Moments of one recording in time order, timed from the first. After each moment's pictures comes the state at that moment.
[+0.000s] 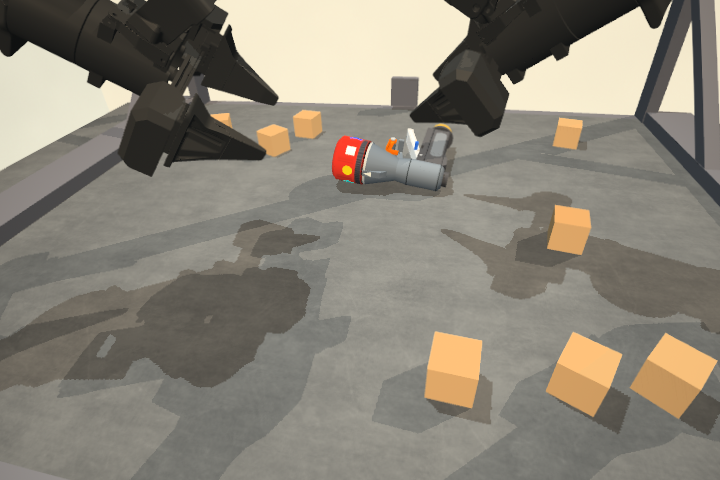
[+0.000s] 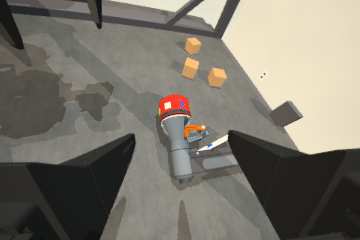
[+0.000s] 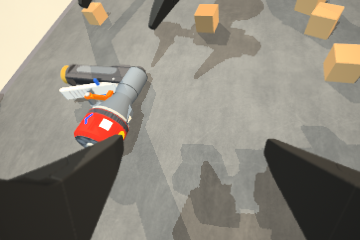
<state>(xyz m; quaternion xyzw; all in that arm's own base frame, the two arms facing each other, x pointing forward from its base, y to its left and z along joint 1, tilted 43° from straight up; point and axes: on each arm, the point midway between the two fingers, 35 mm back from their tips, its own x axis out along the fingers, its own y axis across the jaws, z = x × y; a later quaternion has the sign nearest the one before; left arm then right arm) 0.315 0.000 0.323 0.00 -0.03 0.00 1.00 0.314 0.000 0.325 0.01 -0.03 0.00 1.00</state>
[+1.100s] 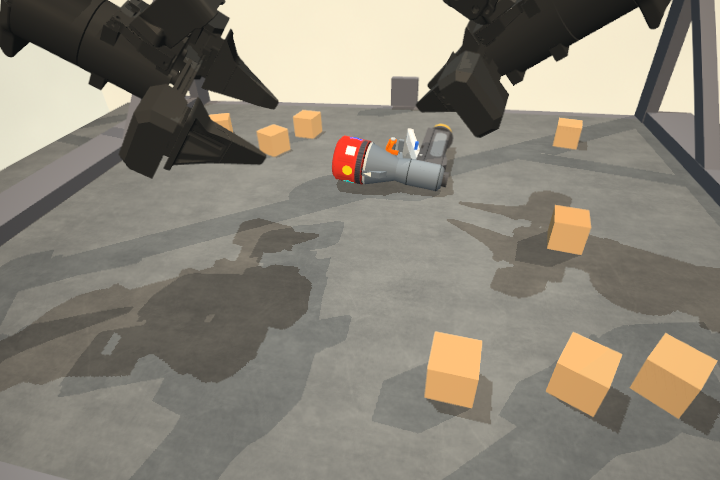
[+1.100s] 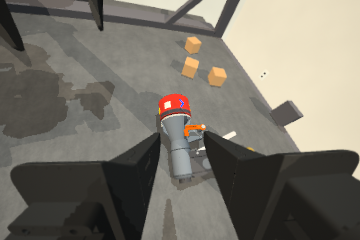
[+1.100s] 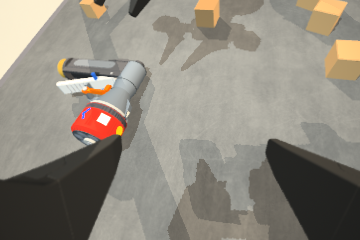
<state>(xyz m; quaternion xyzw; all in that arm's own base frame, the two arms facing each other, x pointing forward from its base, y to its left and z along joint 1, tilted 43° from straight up) 0.316 0.000 0.322 0.00 -0.02 0.00 1.00 0.316 0.000 0.321 0.00 -0.02 0.00 1.00</state>
